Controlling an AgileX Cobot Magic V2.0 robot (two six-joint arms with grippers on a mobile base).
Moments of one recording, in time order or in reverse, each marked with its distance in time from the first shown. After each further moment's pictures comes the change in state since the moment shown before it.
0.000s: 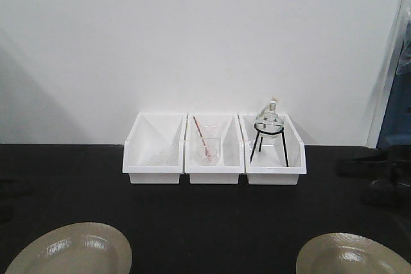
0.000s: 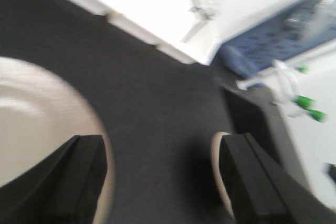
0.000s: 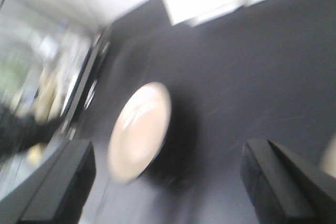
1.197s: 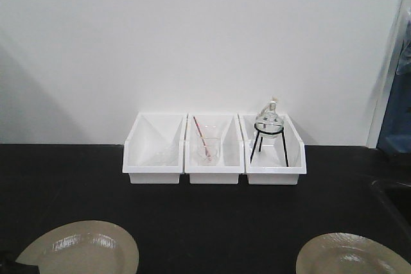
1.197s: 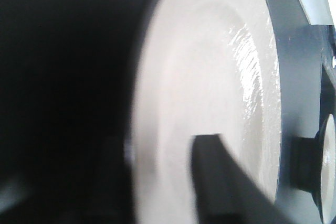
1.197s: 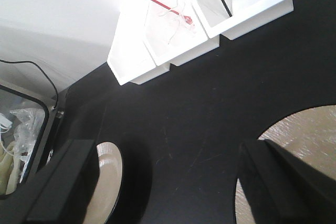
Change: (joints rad) left arm 0.005 0.487 -0.005 0.038 -0.097 0.153; right arm -0.192 0.000 0.000 -0.003 -0.022 -0.029
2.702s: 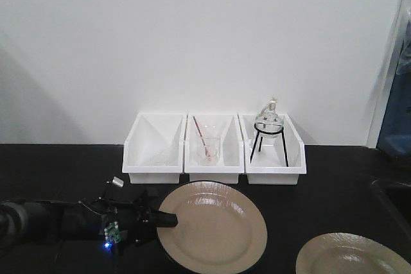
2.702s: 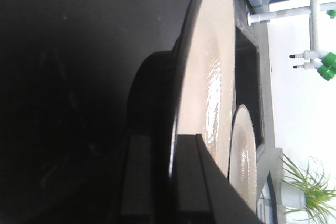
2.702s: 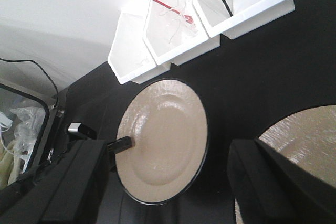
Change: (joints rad) left arm -0.595 0.286 -0.492 -0.309 -0.078 -0.196; right arm 0.000 0.000 0.000 0.000 0.003 -0.004
